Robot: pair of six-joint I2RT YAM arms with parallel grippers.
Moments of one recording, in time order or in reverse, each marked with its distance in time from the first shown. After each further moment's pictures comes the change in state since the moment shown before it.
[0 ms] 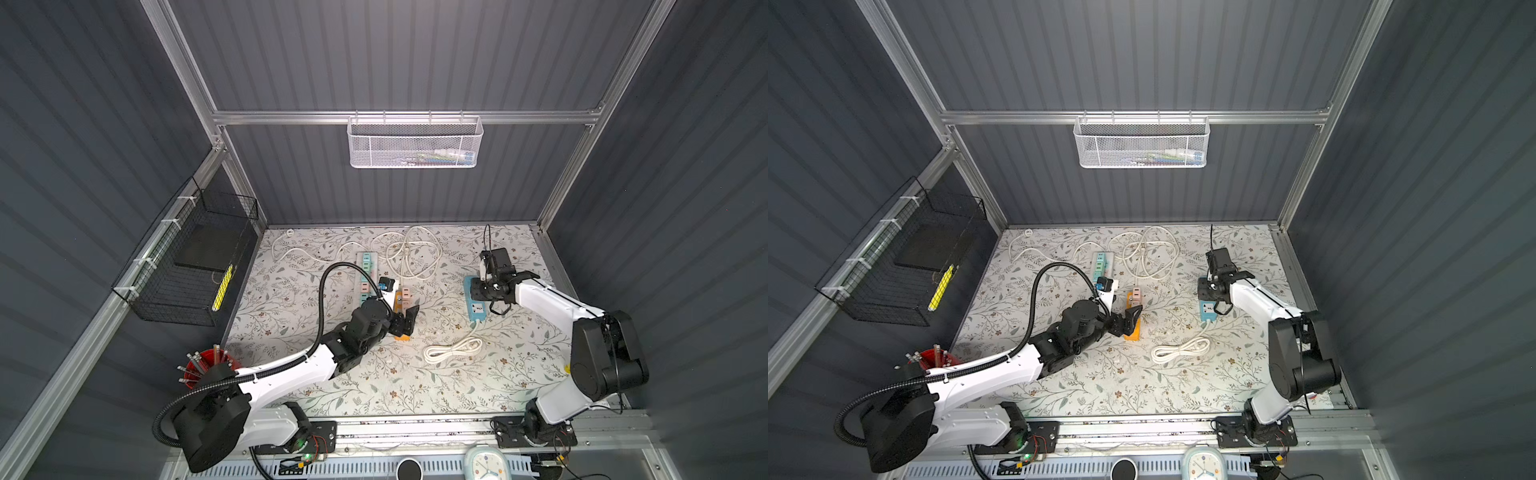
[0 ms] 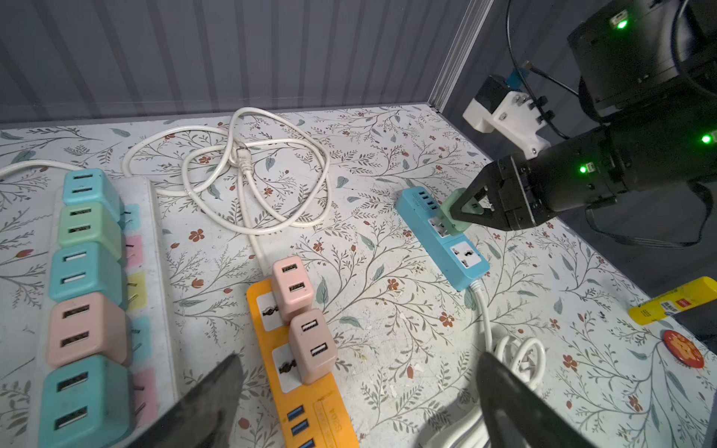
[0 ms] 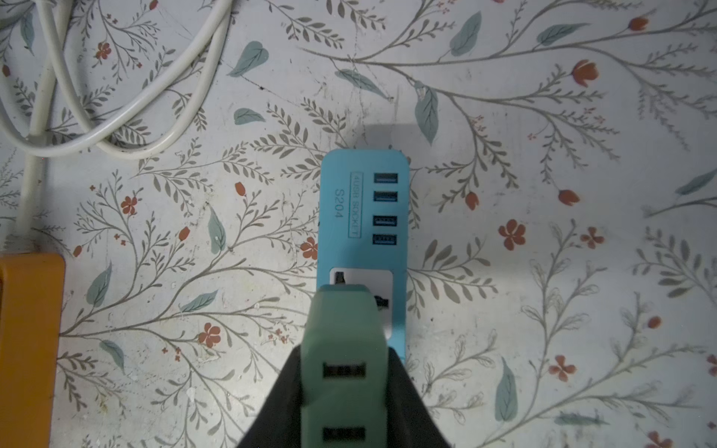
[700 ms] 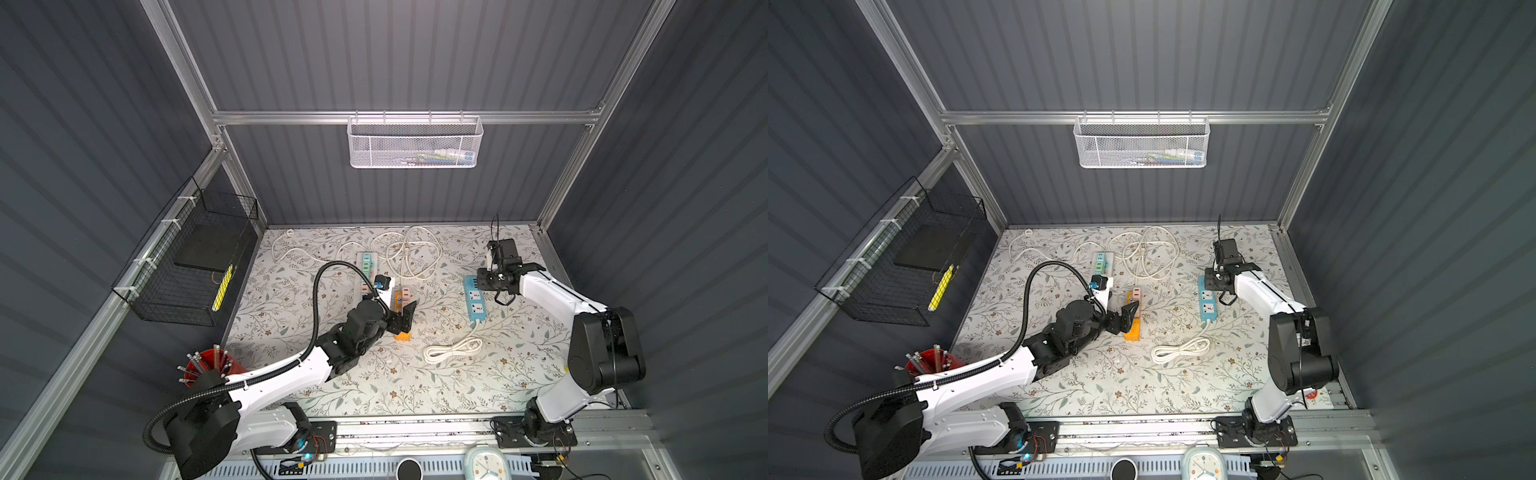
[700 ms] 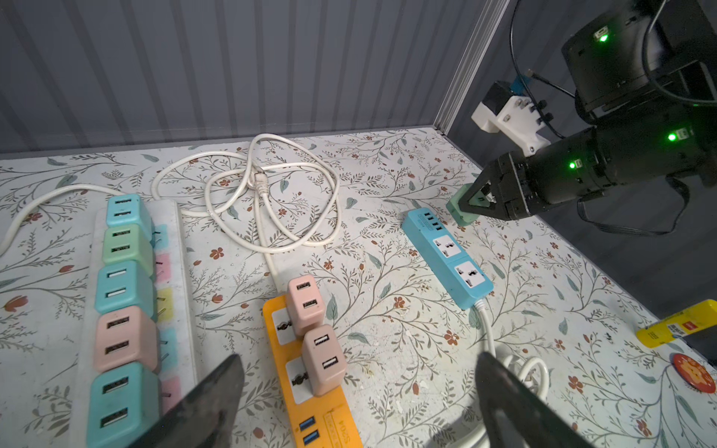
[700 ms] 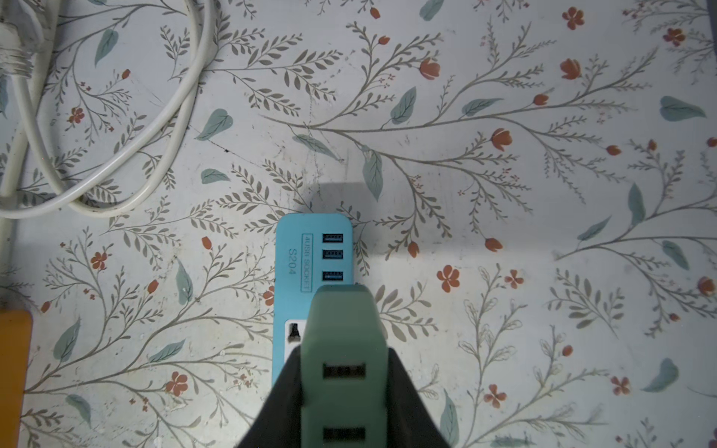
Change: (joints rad) left arm -0.005 -0.046 0.000 -0.008 -0.047 0.009; right arm -0.058 0.040 0.090 -0.014 0.042 -0.054
